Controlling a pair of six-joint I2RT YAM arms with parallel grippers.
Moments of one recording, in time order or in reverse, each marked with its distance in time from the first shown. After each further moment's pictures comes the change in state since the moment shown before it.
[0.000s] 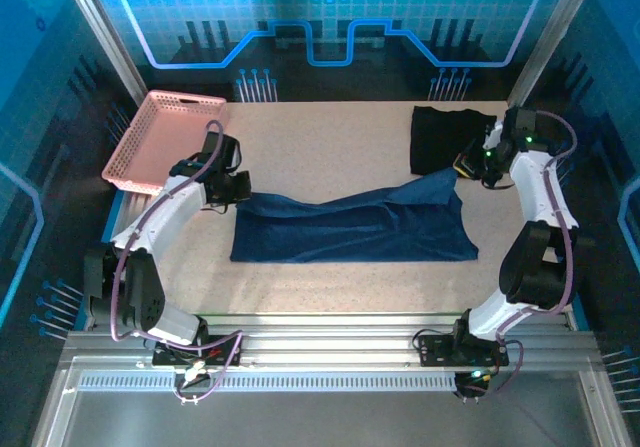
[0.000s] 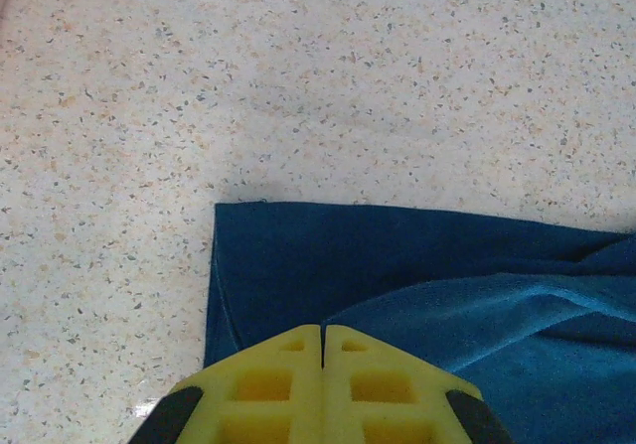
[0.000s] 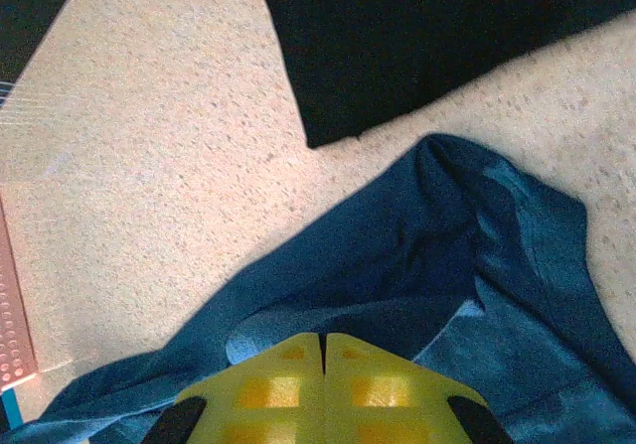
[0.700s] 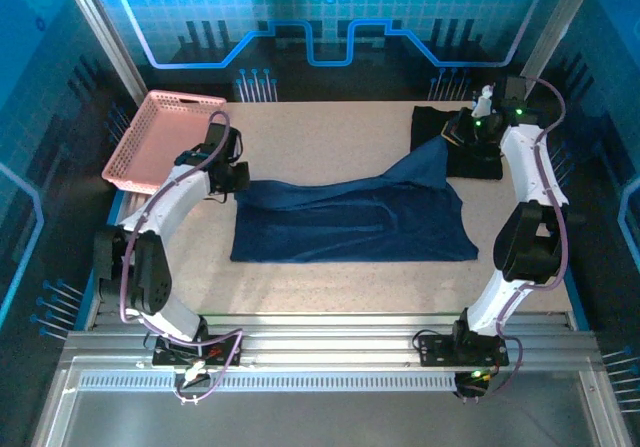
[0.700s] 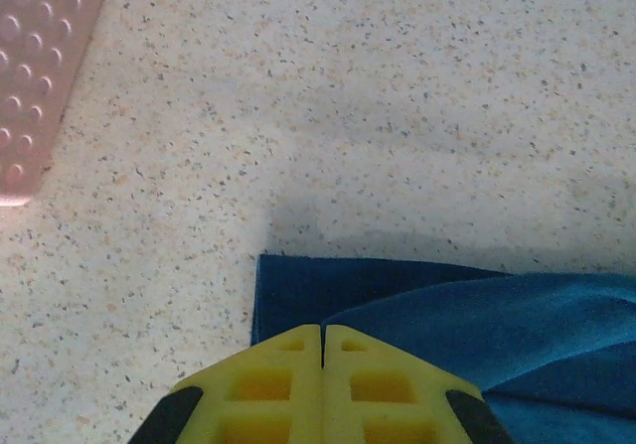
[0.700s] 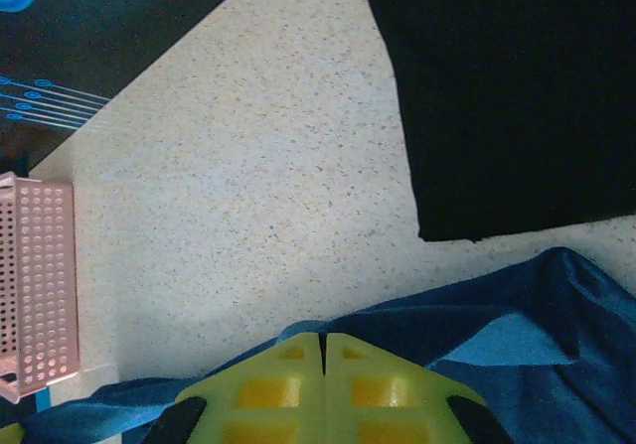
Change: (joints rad) left arm 0.017 0.106 0.077 0.051 -0.097 0.067; right arm 0.080 0.164 0.285 0.008 -0.048 -0.008
